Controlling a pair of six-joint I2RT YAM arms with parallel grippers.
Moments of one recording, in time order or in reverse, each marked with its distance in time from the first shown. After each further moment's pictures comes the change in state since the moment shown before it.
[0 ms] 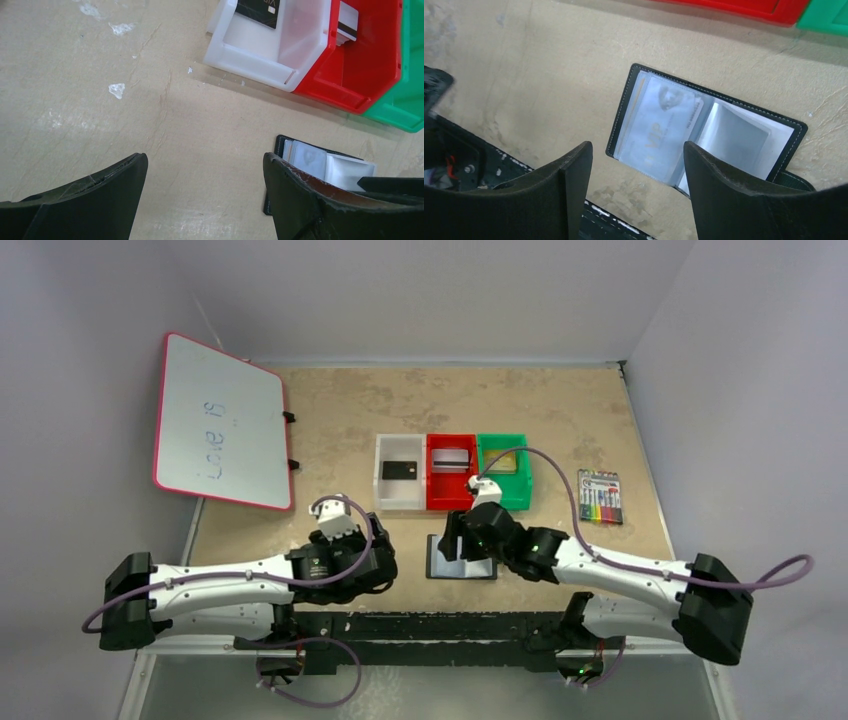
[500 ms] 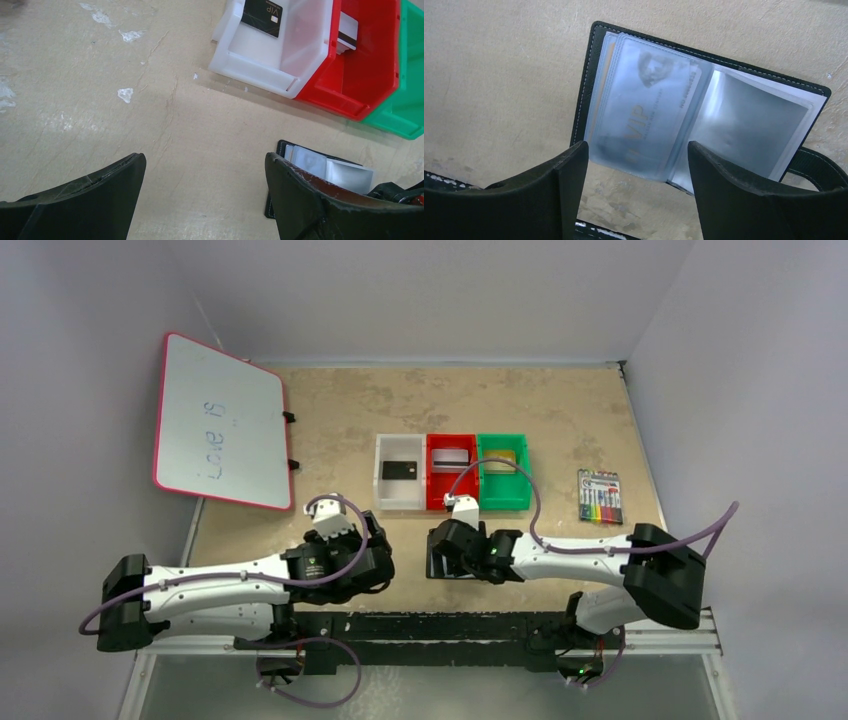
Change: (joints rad) left arm 0.000 -0.035 0.029 -0.074 -0.030 -0.025; right arm 0.160 0.288 0.118 -0.151 0.172 0.105
